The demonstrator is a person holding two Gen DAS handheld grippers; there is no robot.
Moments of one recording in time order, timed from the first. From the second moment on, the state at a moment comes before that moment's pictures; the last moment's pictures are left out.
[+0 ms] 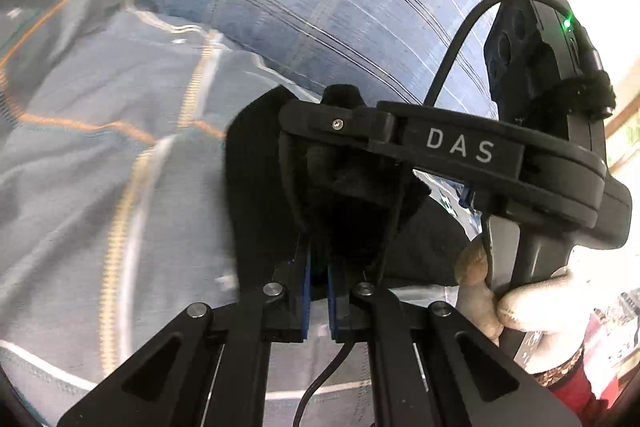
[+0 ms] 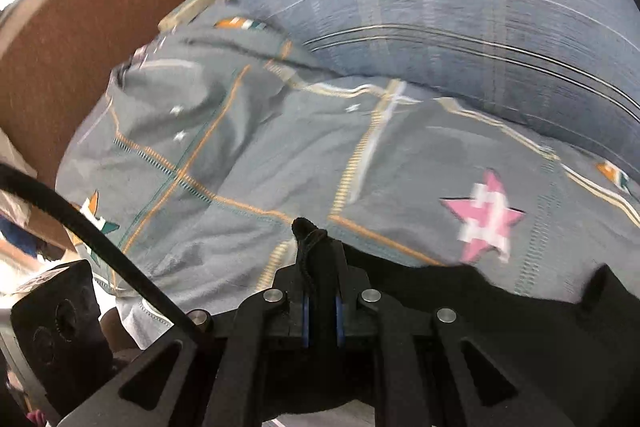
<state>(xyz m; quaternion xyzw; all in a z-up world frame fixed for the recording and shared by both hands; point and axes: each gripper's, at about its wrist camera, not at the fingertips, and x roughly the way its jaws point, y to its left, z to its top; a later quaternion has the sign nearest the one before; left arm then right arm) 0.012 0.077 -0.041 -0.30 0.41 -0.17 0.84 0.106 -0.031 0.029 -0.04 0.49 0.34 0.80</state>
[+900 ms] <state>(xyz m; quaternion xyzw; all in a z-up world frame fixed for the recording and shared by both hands) 0.027 -0.045 -0.024 -0.15 0.46 -0.25 0.84 0.148 -0.249 -0.033 0.19 0.48 0.25 0.82</state>
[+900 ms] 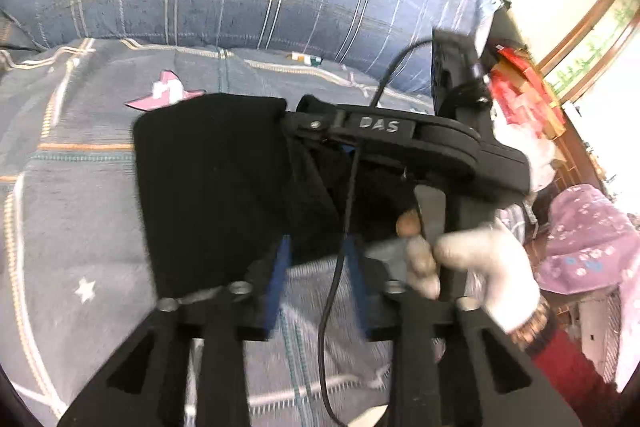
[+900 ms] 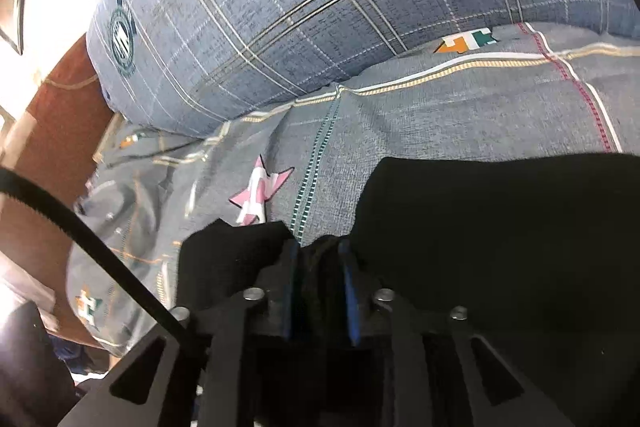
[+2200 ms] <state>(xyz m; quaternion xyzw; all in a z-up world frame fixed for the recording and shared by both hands) 0.042 0.005 -0.057 -0.19 0.47 -0.18 0.84 0.112 -0.251 -0.023 0.24 0.44 0.25 0.83</state>
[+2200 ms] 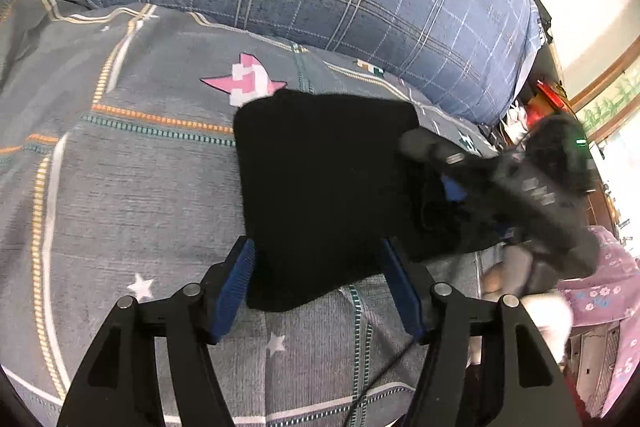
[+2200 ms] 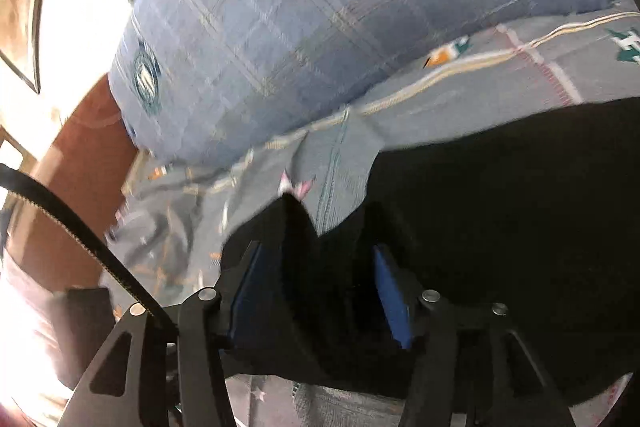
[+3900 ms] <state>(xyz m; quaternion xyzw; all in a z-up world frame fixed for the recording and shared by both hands) 0.095 -0.097 0.012 -0.05 0.50 -0.23 0.83 -0.033 -0.443 -0.036 0.42 0.32 0.13 0.84</state>
